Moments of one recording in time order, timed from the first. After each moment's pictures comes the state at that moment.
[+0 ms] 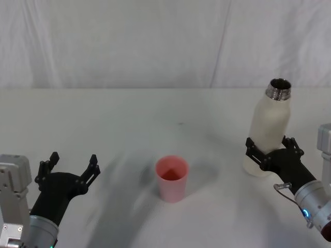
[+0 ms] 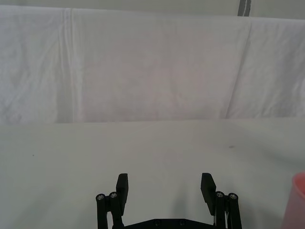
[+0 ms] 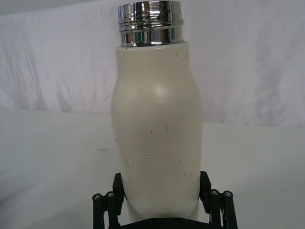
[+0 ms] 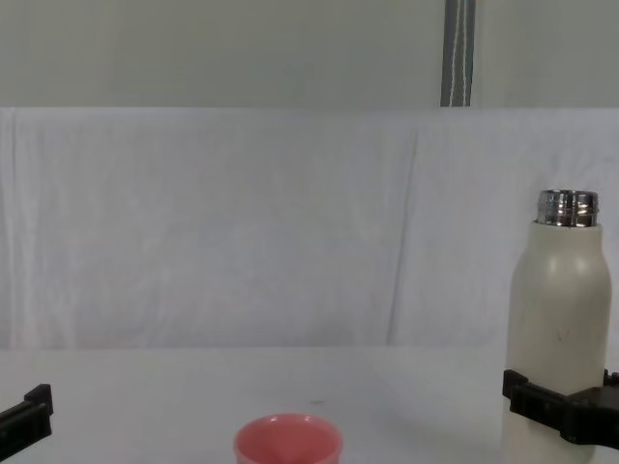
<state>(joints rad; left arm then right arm) 0.27 0.24 0.04 -1.85 -0.25 -0.02 -0.02 0.08 0.17 -0.18 -1.49 0.24 -0.03 0.21</state>
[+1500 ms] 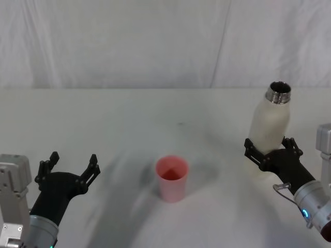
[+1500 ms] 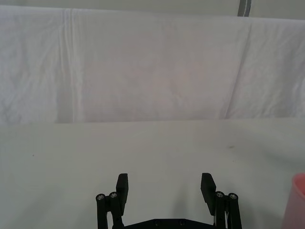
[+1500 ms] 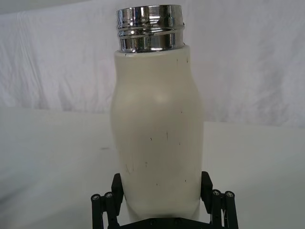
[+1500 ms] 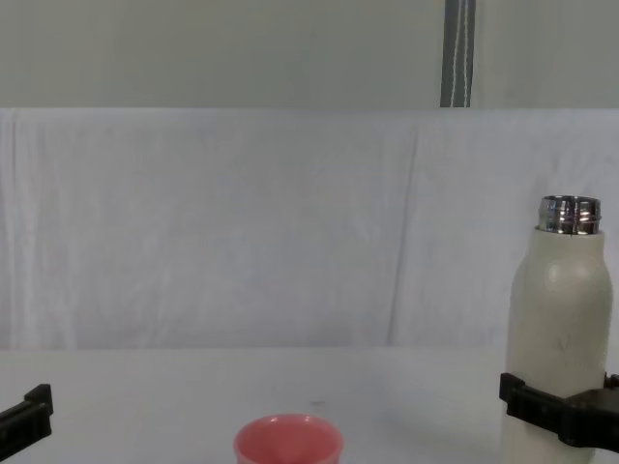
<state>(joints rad) 0.27 0.24 0.04 -1.85 -0.25 -0.02 -0.02 0.08 0.17 -0.18 -1.49 0.24 -0.03 0.22</state>
